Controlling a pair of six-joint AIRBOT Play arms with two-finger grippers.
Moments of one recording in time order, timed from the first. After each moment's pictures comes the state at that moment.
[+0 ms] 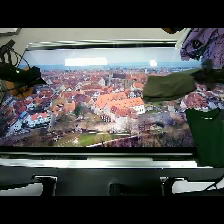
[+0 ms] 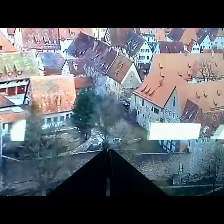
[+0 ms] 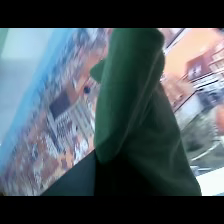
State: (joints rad) left arm 0.12 -1.47 1.73 1.18 -1.43 -1.62; right arm -0.51 -1.60 1.70 2.29 -1.16 -1.32
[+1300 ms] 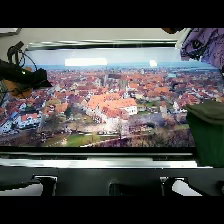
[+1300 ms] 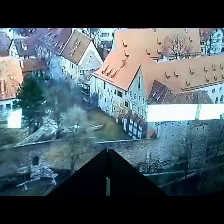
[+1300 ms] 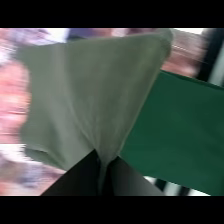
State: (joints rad) left arm 0.06 -1.47 1.73 1.17 -1.48 -1.65; right arm -0.67 -1.29 1.59 1.44 -1.49 -0.90
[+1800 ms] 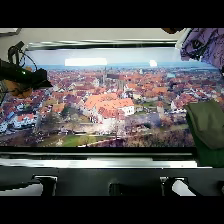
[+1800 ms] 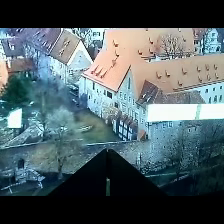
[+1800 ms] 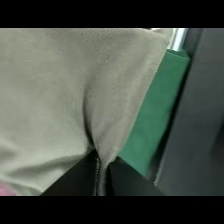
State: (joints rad) left arm 0.05 -1.47 1.73 1.17 -1.48 -1.65; right arm -0.67 -1.20 1.07 1.23 -1.38 -0.83
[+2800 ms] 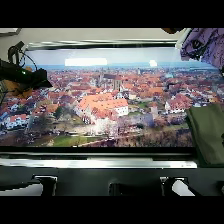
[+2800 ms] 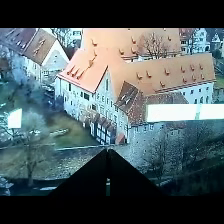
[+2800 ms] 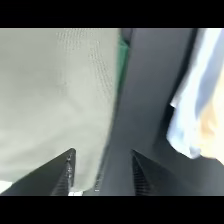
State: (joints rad) left arm 0.05 -1.47 1.73 1.18 -1.48 -1.65; right arm -0.67 -1.19 1.04 1.14 -1.44 -0.94
